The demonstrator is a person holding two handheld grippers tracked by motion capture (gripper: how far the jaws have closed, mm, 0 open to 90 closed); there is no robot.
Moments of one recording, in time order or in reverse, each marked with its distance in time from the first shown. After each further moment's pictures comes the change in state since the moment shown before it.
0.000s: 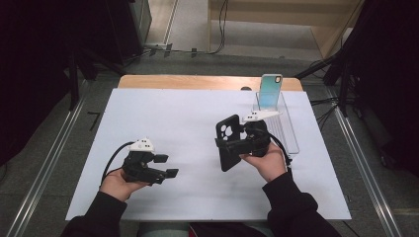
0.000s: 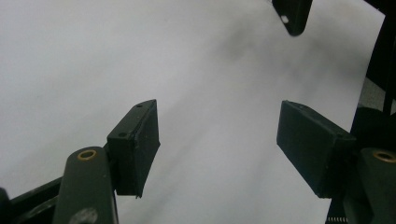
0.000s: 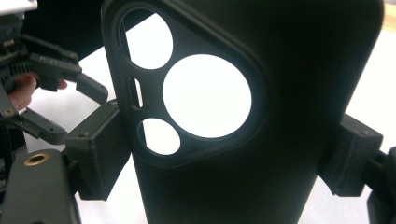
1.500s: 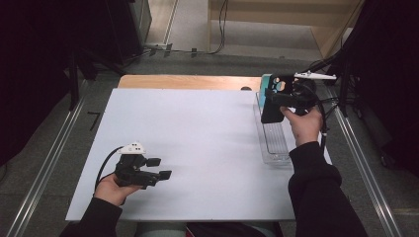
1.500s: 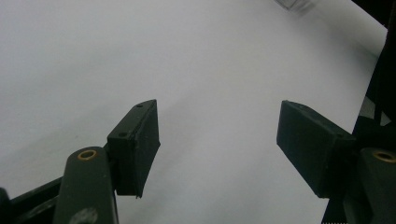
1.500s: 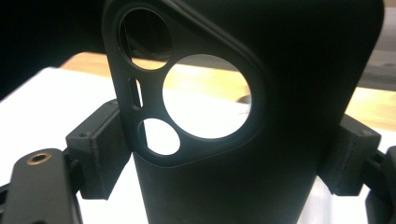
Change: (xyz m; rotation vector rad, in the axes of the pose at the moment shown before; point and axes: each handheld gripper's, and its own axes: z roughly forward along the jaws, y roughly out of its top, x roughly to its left) left arm 0.007 -0.016 -0.010 -0.032 0.013 -0.088; right arm -0.126 0.045 -0.070 -0.159 -0.441 0.199
